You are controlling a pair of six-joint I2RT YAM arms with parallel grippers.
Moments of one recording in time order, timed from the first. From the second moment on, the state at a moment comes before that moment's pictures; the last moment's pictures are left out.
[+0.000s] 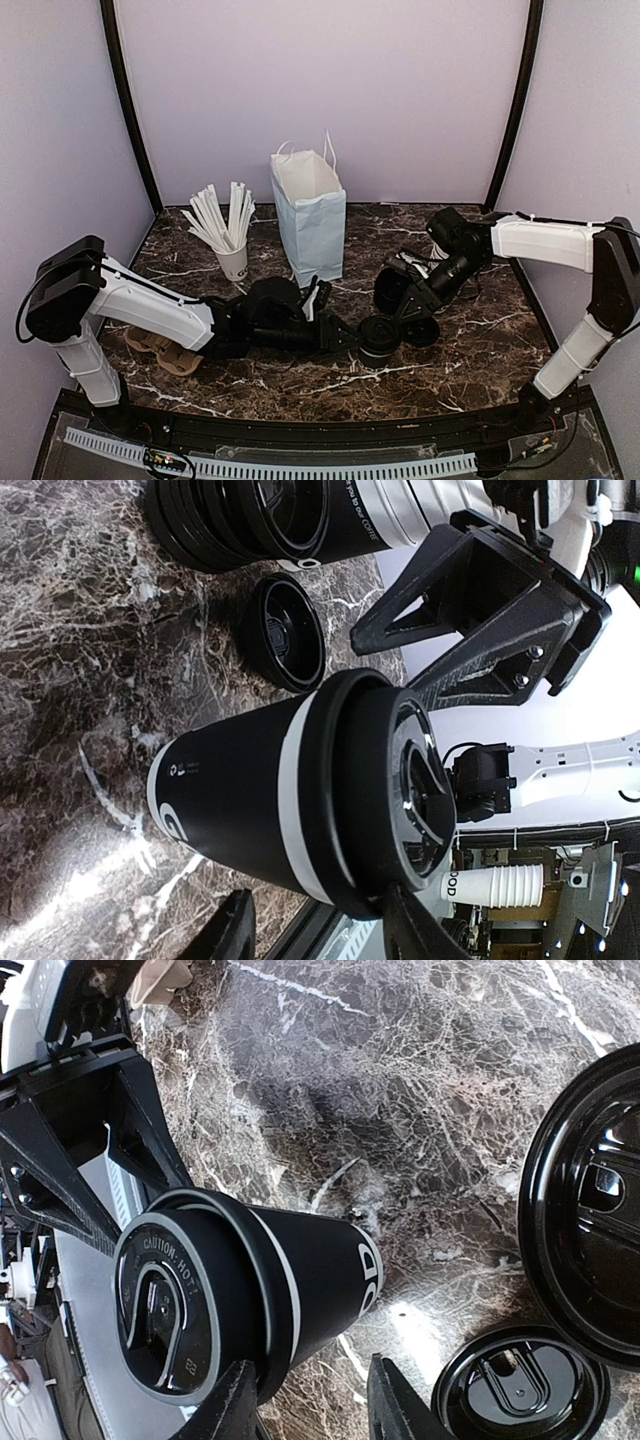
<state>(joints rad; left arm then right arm) -1.12 1.72 0.84 0.43 0.21 -1.10 0.52 1.57 1.07 -0.84 -0.74 -0.27</state>
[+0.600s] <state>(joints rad) -1.11 1.77 0.87 0.39 0.32 -1.10 0.51 1.61 1.06 -0.80 -0.78 -0.25</state>
